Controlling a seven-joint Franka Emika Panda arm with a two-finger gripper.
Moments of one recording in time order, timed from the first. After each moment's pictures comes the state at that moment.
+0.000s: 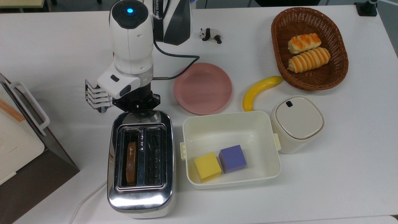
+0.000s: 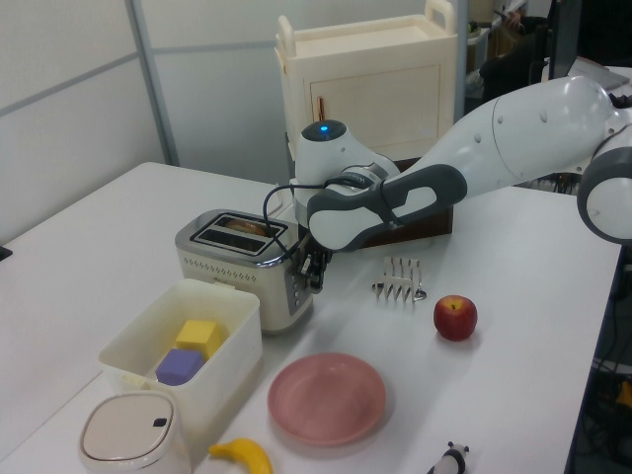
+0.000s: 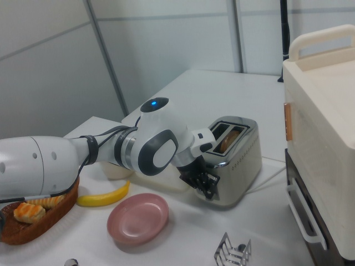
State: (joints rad) arm -0.05 0.45 -0.03 -1.62 -0.12 2.30 -0.11
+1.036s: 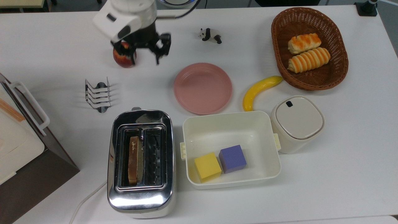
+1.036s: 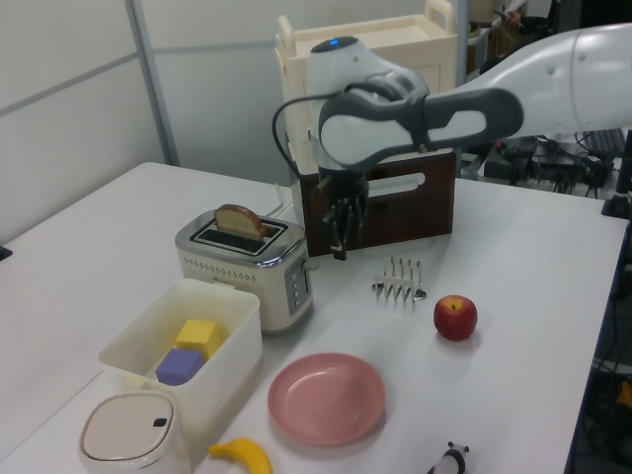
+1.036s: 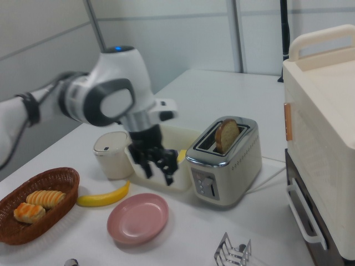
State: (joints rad) arm -0.02 0.19 -0.02 -1.60 -0.05 1.79 -0.10
